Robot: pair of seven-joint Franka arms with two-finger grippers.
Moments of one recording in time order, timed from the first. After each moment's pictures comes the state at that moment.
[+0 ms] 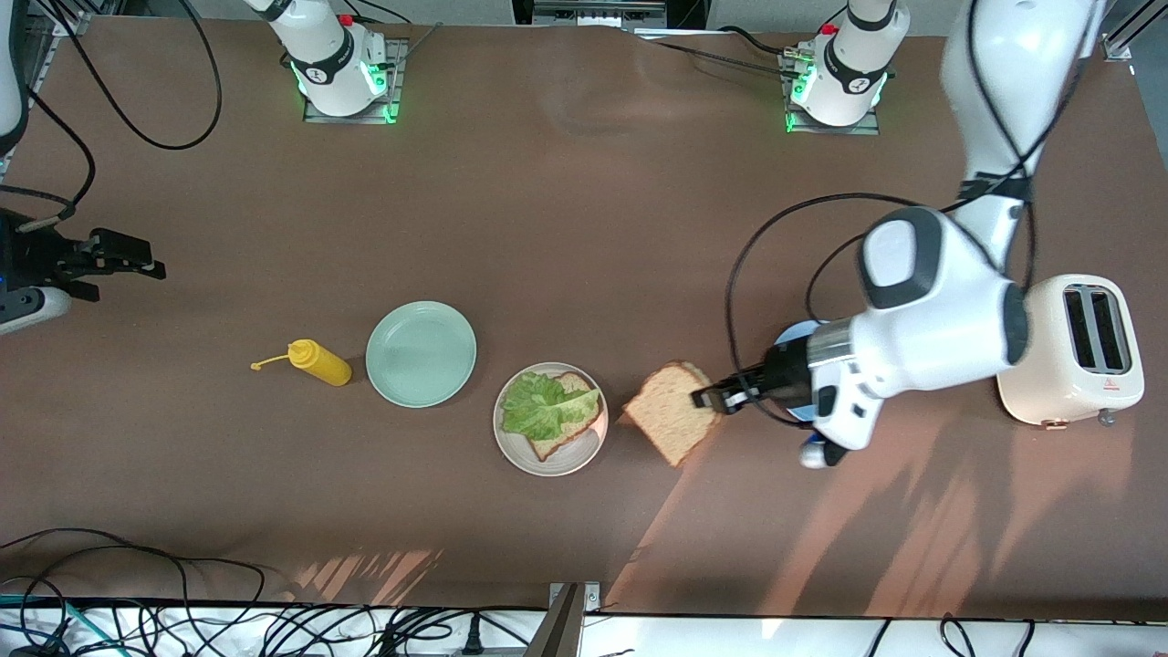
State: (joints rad) left arm -0.11 0.69 -0.36 -1.26 -0.51 2.21 -0.66; right arm 0.01 0.21 -0.11 -1.49 0.11 1.58 -0.31
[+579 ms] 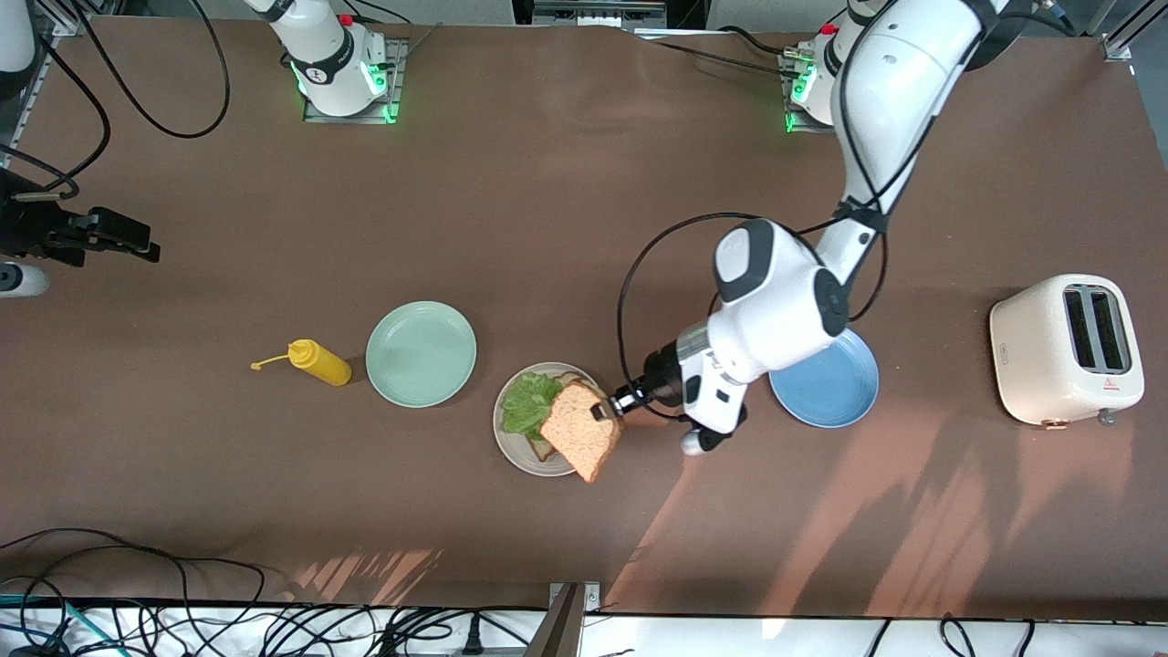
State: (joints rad) left arm -0.28 0.82 -0.35 -1.26 -0.51 2.54 -0.69; right arm 0.02 0.15 -0.08 -1.52 0.03 1.57 -0.12
